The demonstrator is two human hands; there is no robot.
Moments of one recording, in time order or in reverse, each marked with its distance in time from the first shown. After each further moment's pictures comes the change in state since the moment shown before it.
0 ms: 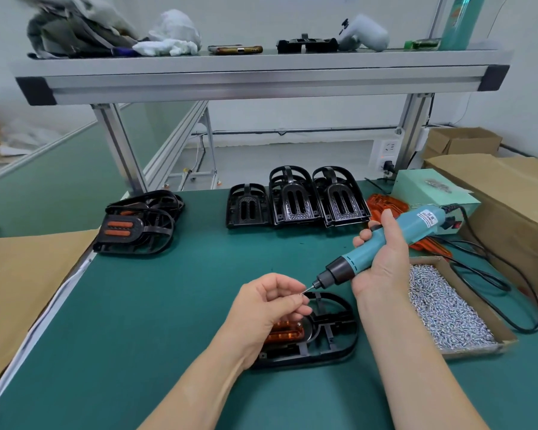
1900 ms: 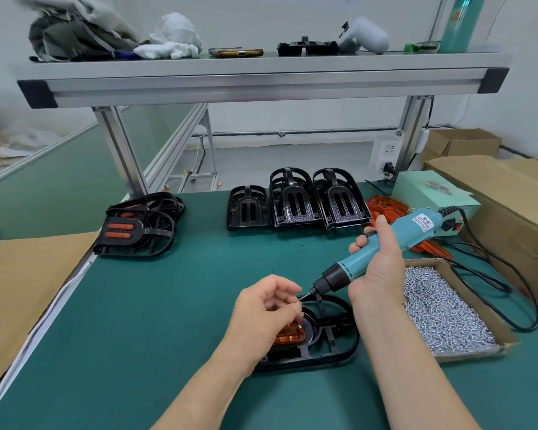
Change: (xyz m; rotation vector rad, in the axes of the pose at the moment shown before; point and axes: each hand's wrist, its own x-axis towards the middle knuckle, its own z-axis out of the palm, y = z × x) left_hand -0.006 -0.002 0.000 0.292 0.109 0.142; right_hand -0.002 0.009 -0.004 -0.039 0.055 0.028
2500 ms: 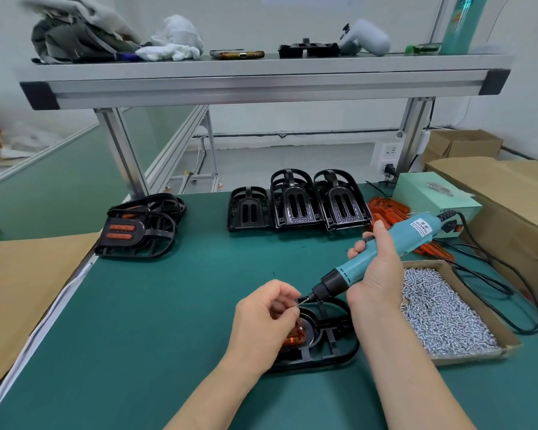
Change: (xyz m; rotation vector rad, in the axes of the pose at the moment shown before) left_hand -0.005 -0.004 0.006 0.243 0.123 0.123; right_hand -0.001 0.006 -0.002 -0.013 0.002 -0.009
